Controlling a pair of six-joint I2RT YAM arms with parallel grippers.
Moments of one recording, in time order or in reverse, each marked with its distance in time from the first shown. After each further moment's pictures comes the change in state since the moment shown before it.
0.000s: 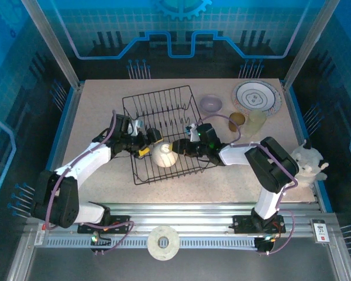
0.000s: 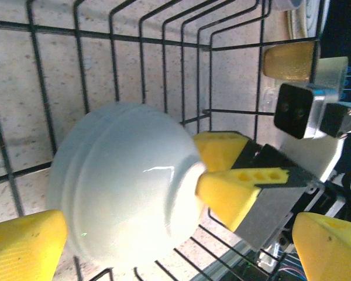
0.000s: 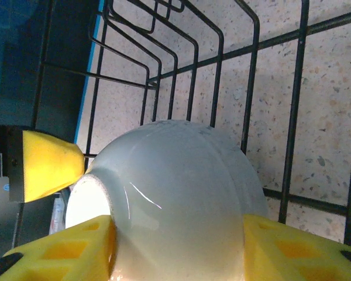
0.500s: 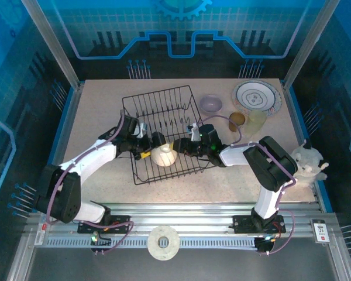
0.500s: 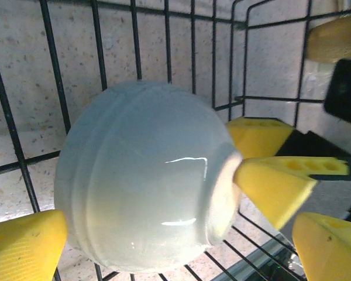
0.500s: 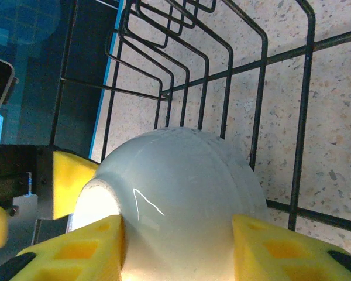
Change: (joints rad) left arm -0.086 0.068 0.055 -0.093 -0.110 0.030; right arm -0.008 0.017 -0.026 0.110 -0.014 0.051
